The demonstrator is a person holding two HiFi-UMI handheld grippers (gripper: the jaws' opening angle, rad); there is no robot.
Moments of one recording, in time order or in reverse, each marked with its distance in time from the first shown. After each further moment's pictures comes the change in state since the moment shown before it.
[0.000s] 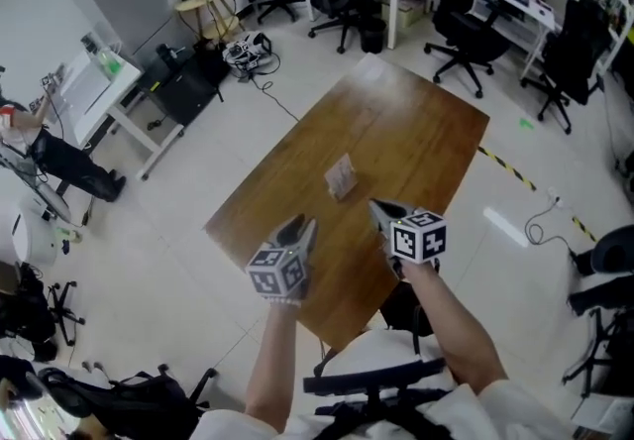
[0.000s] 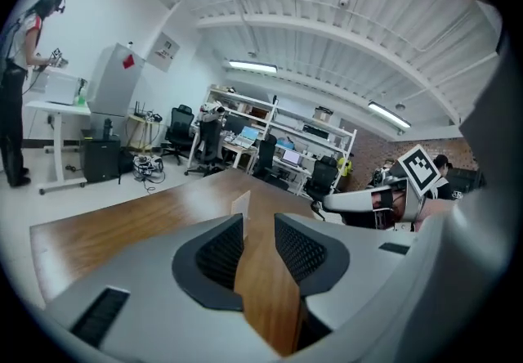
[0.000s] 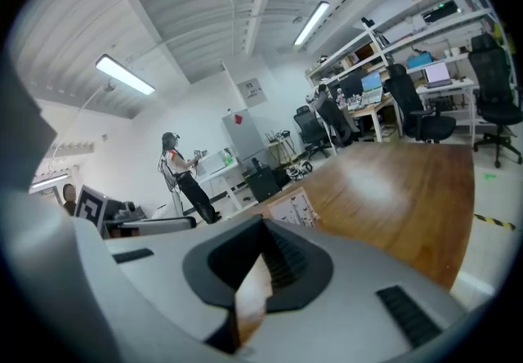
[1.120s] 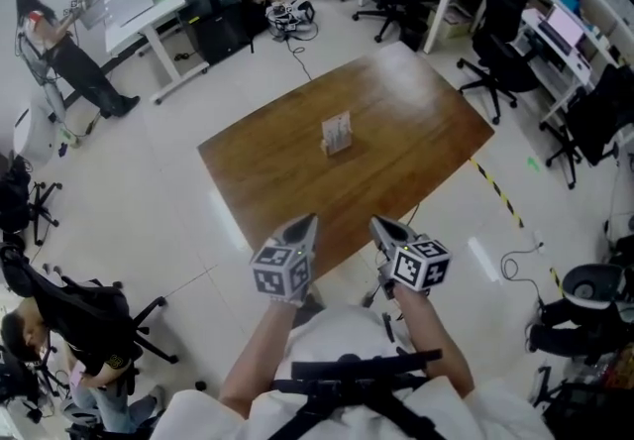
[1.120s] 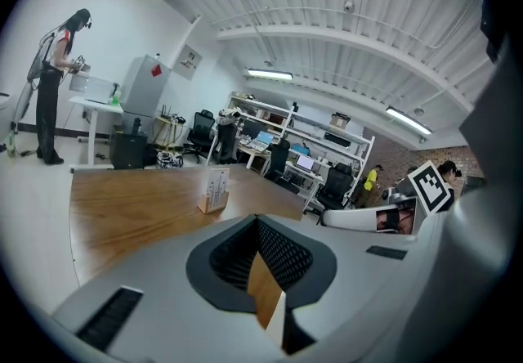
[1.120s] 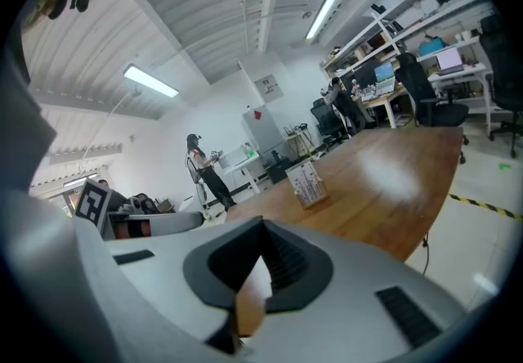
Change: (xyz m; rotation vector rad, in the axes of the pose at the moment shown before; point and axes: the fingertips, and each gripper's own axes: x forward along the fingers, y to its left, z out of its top) left arm -0.066 -0.126 -0.077 -0.086 -0.068 0.151; right arm -0.126 0.012 -0.079 -0.023 0.035 0.161
